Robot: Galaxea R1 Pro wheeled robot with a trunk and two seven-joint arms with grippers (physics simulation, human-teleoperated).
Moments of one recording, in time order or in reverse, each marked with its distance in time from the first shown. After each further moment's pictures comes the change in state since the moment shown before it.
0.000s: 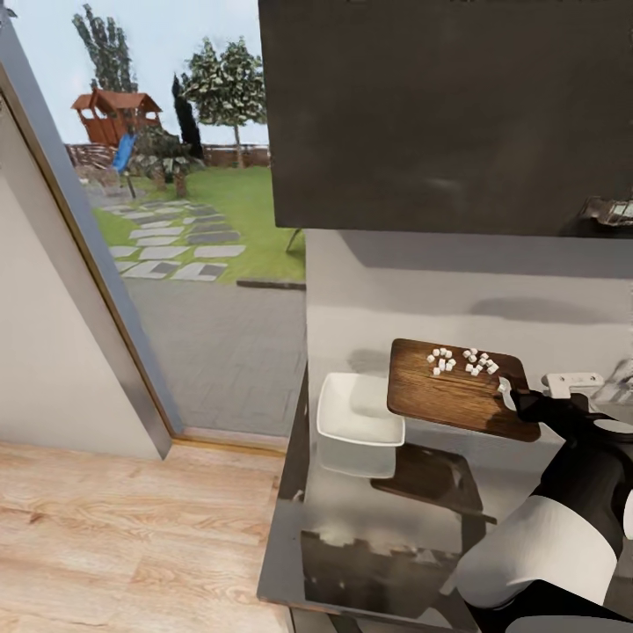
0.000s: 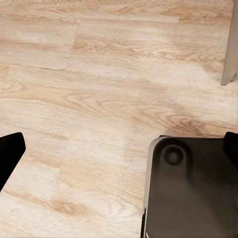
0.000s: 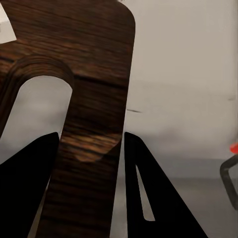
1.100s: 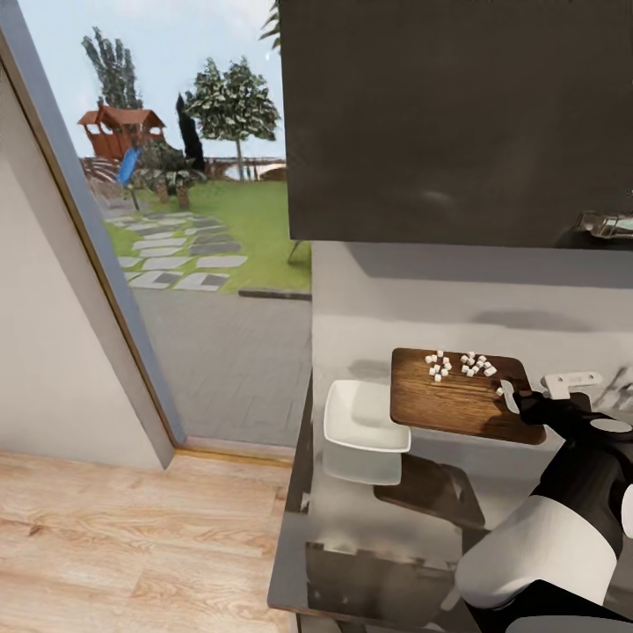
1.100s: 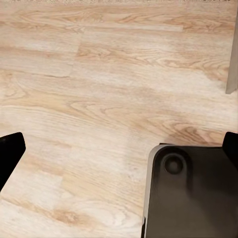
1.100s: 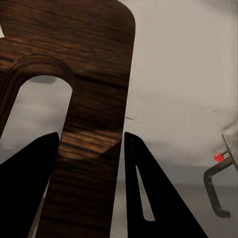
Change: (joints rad) left arm 0.000 0.000 0.000 0.006 0.000 0.000 0.000; right arm 0.000 0.000 0.003 0.000 0.071 -0.050 -0.004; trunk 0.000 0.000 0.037
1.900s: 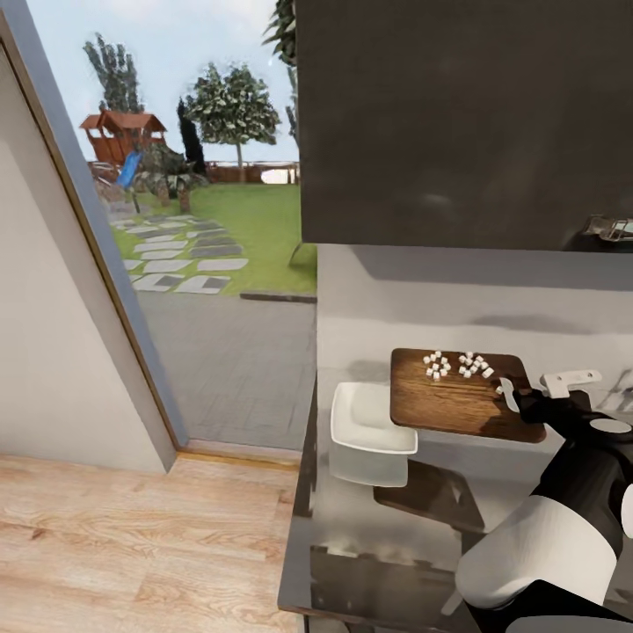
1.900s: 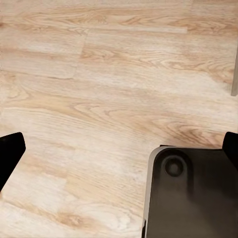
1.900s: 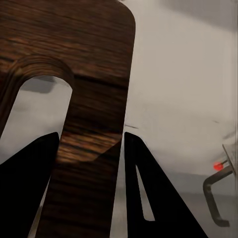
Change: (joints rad) left arm 0.000 0.000 0.000 0.002 0.000 0.002 0.002; right arm 0.000 0.000 0.000 0.000 0.000 -0.036 0.001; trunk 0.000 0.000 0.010
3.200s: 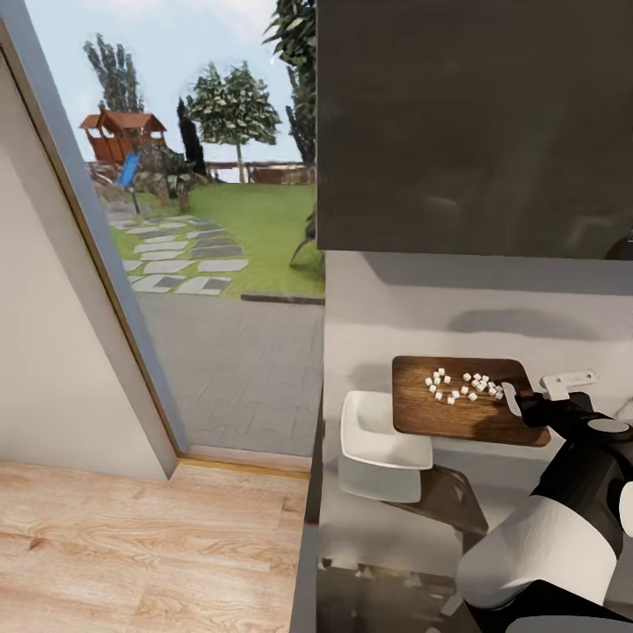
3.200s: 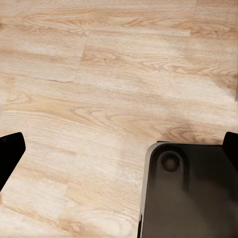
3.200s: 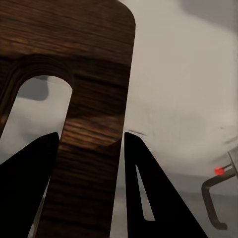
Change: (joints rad) left arm -0.001 -0.014 0.000 0.014 0.000 0.000 -0.001; right arm 0.000 0.000 0.000 0.000 0.058 -0.008 0.000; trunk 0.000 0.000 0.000
